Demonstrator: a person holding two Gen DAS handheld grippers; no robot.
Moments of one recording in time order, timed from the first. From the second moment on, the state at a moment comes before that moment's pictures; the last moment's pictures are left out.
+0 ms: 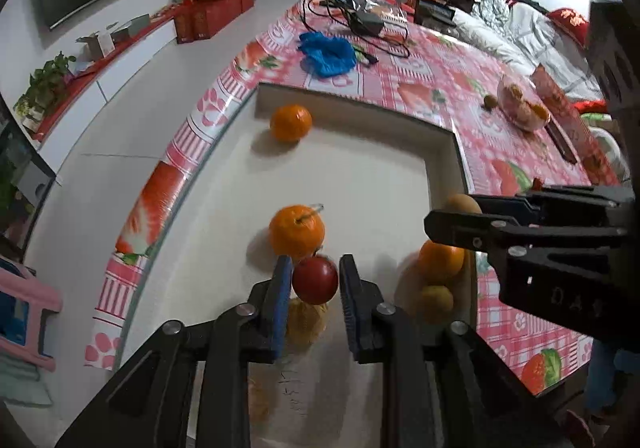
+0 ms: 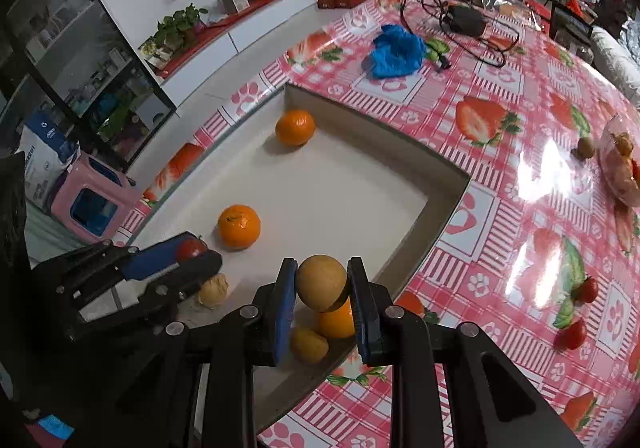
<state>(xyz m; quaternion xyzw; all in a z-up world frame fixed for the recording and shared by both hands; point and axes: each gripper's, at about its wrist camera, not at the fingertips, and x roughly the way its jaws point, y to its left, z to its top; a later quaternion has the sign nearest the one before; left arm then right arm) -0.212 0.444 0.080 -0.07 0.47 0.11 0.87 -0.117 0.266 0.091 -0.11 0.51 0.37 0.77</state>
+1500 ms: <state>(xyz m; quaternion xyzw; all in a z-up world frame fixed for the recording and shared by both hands) -0.233 0.435 0.200 -0.07 0.38 0.18 0.90 -0.111 0.051 0.031 -0.07 0.54 0.16 0.82</state>
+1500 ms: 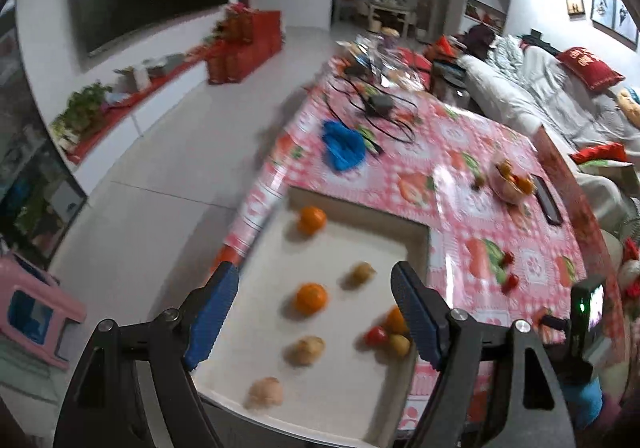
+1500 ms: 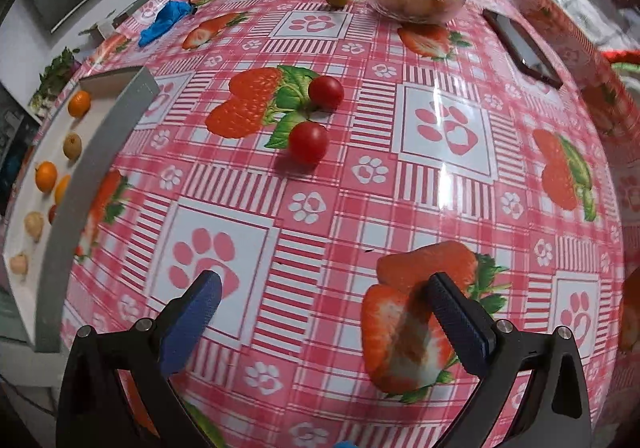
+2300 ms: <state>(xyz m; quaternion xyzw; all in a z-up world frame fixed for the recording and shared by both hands) -0.177 0.333 0.156 0.00 0.45 0.08 0.89 -0.070 0.078 0.033 -0.05 0.50 0.16 0.85</state>
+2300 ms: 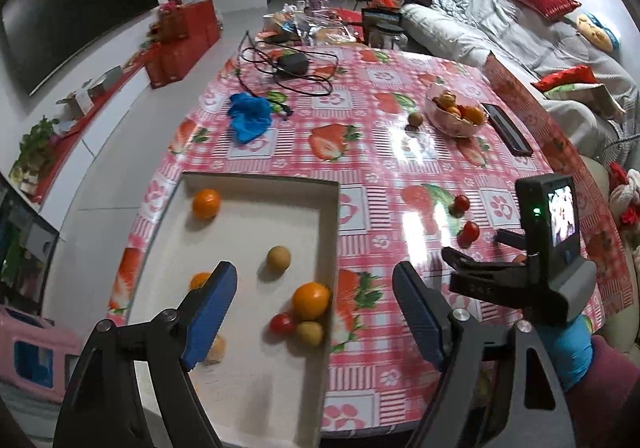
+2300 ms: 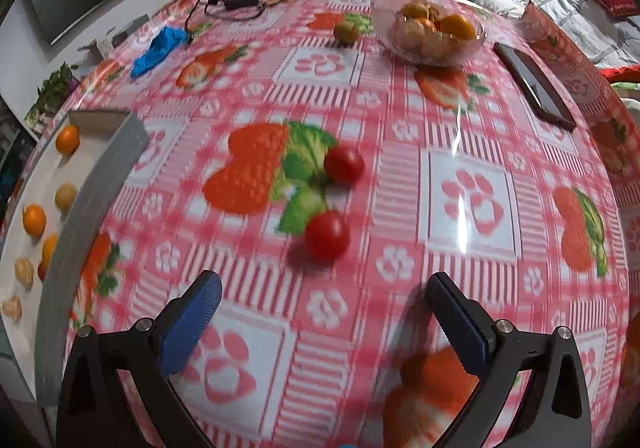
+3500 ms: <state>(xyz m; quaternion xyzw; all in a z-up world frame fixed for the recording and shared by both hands) -0.017 0.191 0.027 0.03 0.50 0.00 0.87 -0.077 -0.057 0.036 0.05 0.48 0.15 0.86</state>
